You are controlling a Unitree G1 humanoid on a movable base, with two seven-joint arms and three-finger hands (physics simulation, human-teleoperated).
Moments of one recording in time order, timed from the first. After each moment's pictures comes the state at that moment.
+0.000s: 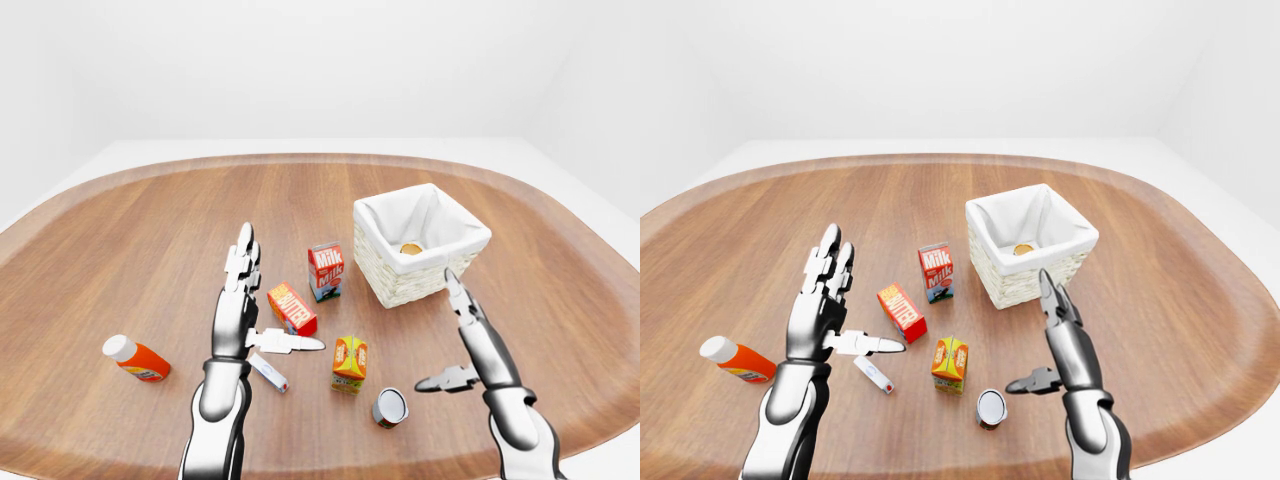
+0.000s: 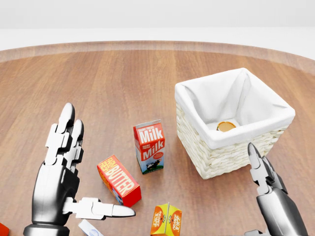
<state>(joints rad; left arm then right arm) 0.14 0.00 -0.09 -0.38 0.06 -0.04 -0.04 0.31 -0.03 -0.20 -0.35 -0.64 -0.09 0.22</state>
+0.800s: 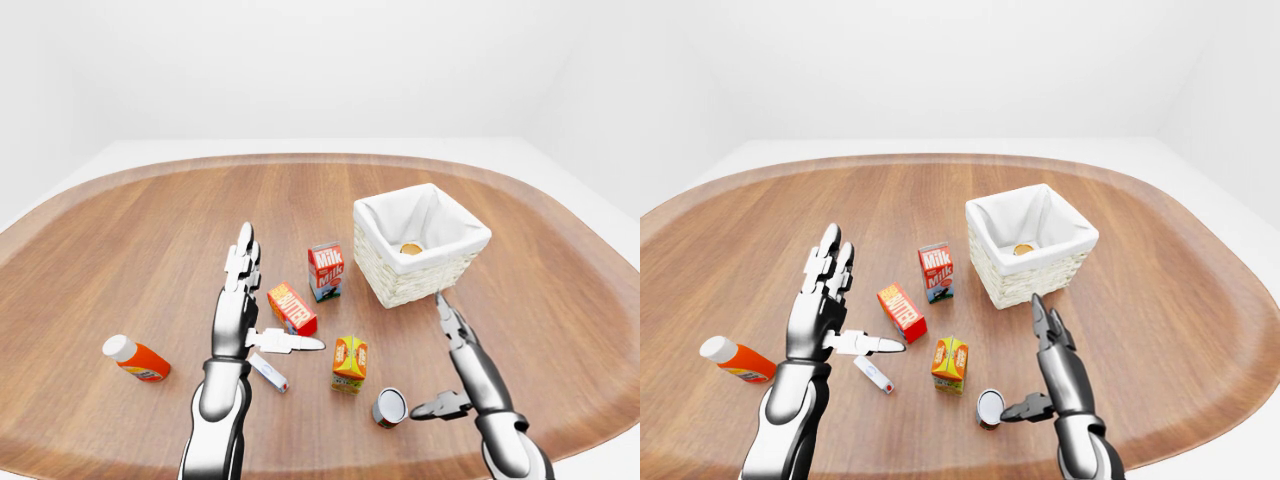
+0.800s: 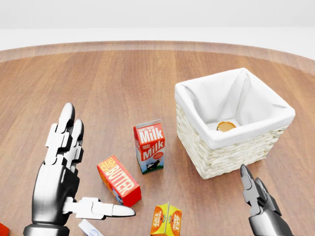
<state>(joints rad) 0.14 0.00 -0.09 -0.38 0.06 -0.04 -0.04 0.43 0.00 -0.13 -0.36 -0.70 -0.09 0.19</state>
